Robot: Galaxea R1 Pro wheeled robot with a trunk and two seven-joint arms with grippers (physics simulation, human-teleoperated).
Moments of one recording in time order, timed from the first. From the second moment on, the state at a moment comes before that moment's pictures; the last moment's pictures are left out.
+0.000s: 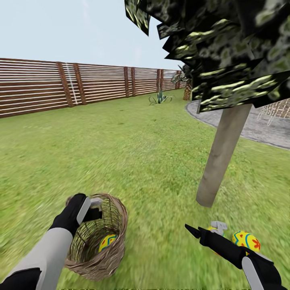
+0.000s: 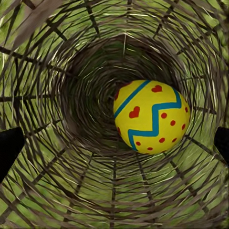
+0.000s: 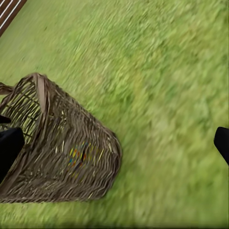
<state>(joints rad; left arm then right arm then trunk) -0.79 0.01 0.14 -0.69 0.15 1.01 0.24 -0.11 -0.10 -0.21 -1.46 -0.39 0.66 0.58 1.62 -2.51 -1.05</state>
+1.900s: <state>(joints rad) -0.79 0.01 0.14 -0.69 0.14 1.01 0.13 -0.11 -0.10 -0.21 -1.46 -0.39 0.66 0.58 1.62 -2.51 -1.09</state>
